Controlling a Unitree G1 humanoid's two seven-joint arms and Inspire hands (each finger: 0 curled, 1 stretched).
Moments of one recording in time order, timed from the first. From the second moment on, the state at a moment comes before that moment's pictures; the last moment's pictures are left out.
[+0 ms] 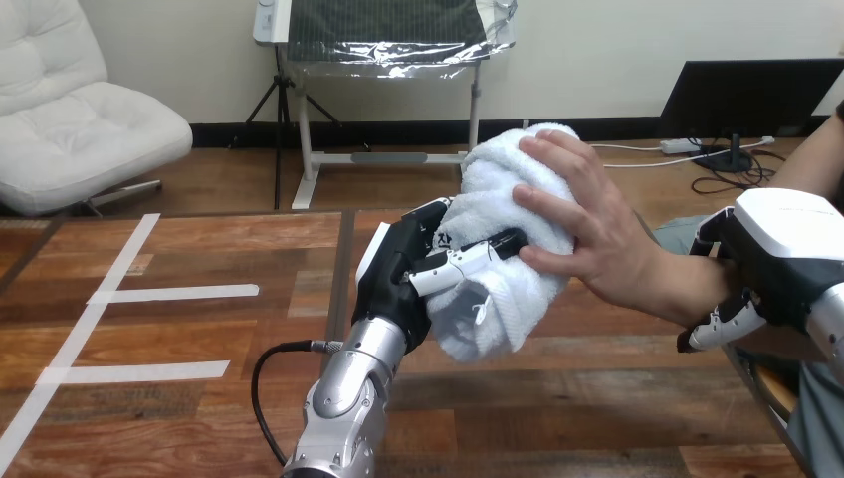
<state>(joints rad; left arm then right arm) -0.56 -0.16 0.06 1.00 -0.11 -0.42 -0.22 -0.16 -0.75 0.10 -0.03 -0.73 0.19 0.29</state>
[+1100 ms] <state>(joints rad) -0.56 -0.16 0.03 1.00 -0.12 -0.42 -0.22 -0.16 -0.75 0.10 -0.03 -0.73 0.21 0.29</state>
